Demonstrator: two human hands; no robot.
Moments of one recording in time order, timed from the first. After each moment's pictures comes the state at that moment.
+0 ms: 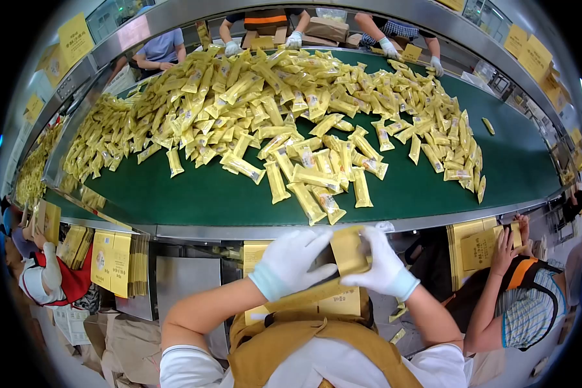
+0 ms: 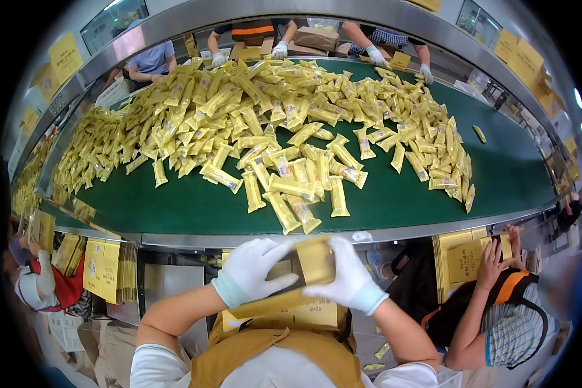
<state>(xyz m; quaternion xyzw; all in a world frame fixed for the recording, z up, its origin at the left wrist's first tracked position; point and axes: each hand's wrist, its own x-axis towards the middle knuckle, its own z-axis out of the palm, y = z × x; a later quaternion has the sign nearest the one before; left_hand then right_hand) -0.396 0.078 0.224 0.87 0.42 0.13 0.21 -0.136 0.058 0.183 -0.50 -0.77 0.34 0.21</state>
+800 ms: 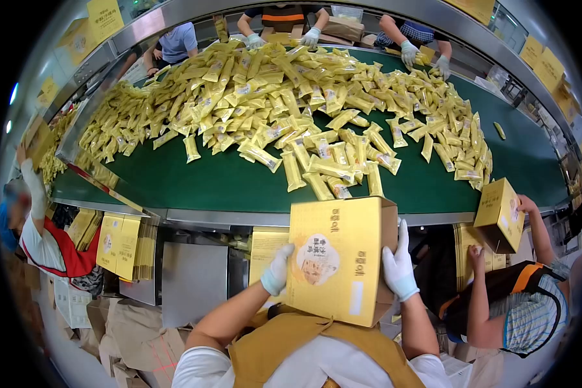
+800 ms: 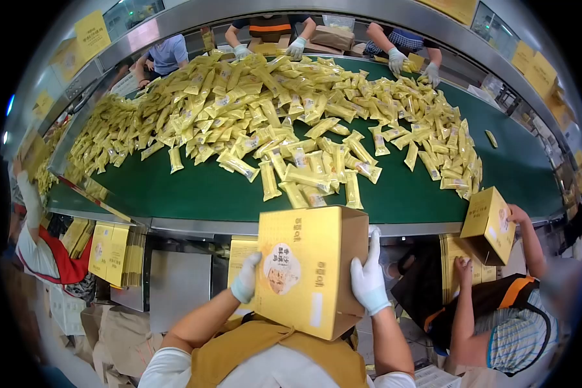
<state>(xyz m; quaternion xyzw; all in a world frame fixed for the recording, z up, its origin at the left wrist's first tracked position) -0.428 0.028 0.066 0.18 0.27 0.42 0.85 -0.135 0.024 0.129 -0.58 -0.60 0.35 0.41</state>
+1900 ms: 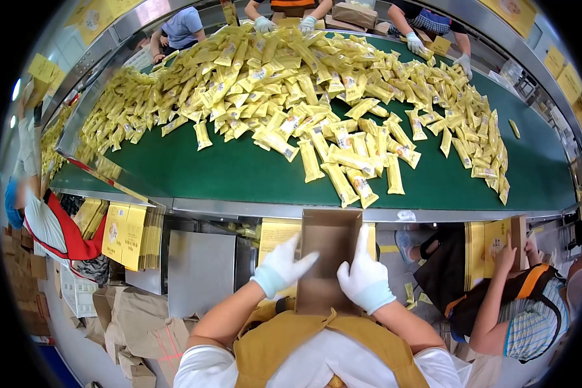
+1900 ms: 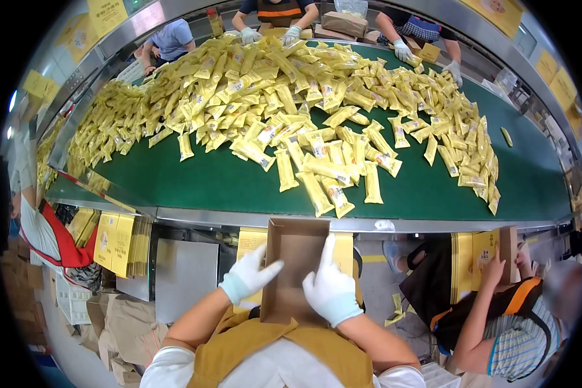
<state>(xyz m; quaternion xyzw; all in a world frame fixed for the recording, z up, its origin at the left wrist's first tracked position) -0.466 0.031 0.123 0.62 0.63 0.16 0.45 -0.248 0.010 0.159 -0.65 -0.72 0.22 0.10</state>
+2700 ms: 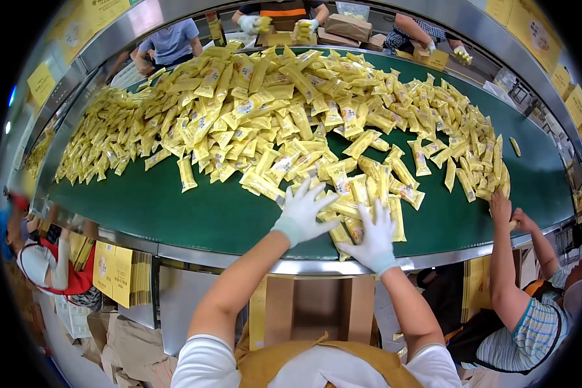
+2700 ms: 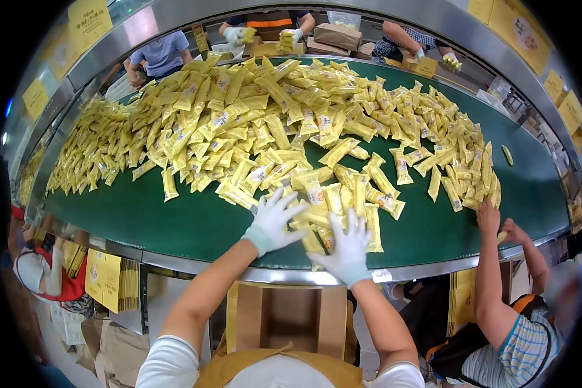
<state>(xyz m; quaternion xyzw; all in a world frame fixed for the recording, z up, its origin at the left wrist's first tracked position) -0.441 0.269 0.084 0.84 0.50 0.18 0.09 -0.217 0.210 0.082 -0.63 -0.75 0.09 0.17</state>
